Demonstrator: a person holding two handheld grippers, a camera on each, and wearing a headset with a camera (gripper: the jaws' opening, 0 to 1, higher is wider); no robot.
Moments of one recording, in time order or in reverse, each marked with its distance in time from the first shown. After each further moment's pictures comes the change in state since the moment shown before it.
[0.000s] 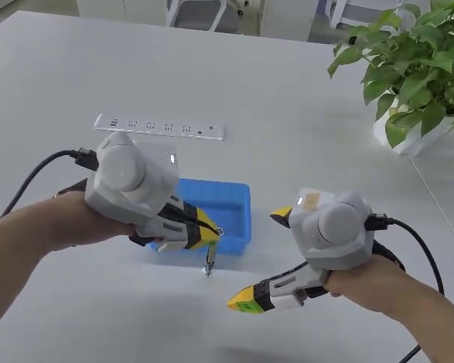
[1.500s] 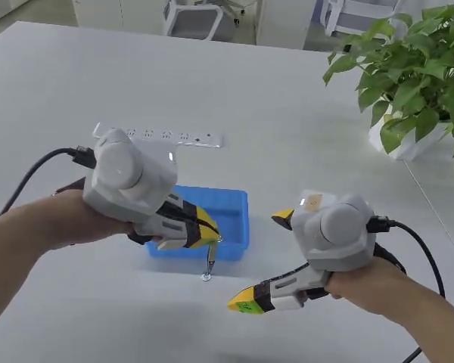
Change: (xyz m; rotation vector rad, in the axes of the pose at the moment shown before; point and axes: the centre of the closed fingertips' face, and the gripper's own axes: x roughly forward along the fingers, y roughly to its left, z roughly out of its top) left arm -0.005 0.005 0.009 0.018 -0.010 -0.001; right arm -0.006 -0.006 0.004 0.014 -0.016 -0.022
